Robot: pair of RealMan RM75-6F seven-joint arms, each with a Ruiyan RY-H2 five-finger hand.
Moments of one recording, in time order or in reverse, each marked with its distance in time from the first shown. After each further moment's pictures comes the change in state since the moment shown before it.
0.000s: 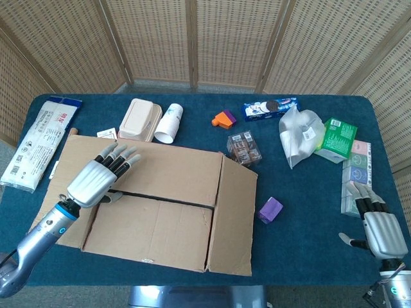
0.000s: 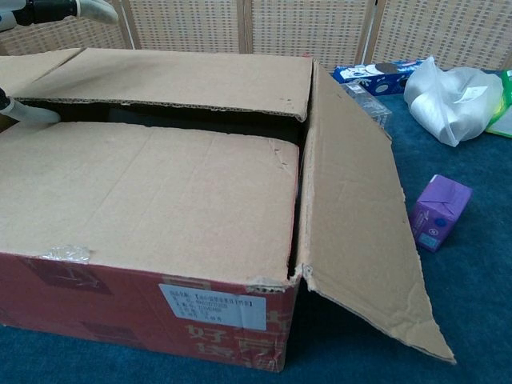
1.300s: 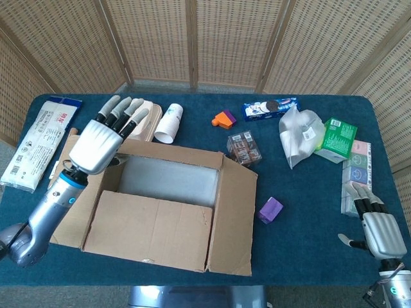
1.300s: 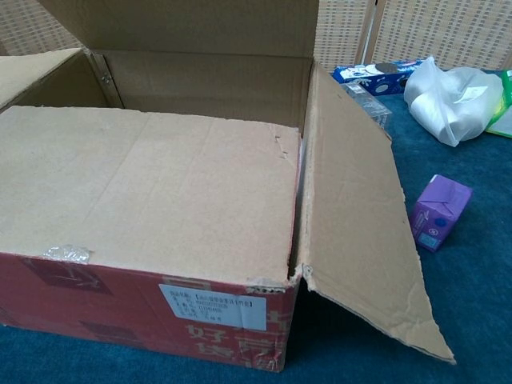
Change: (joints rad) left arm -0.145 -0.002 -0.231 -0.013 -0.153 -0.003 0.163; right arm 0.005 -0.001 -0.003 0.005 0.005 -0.014 0.008
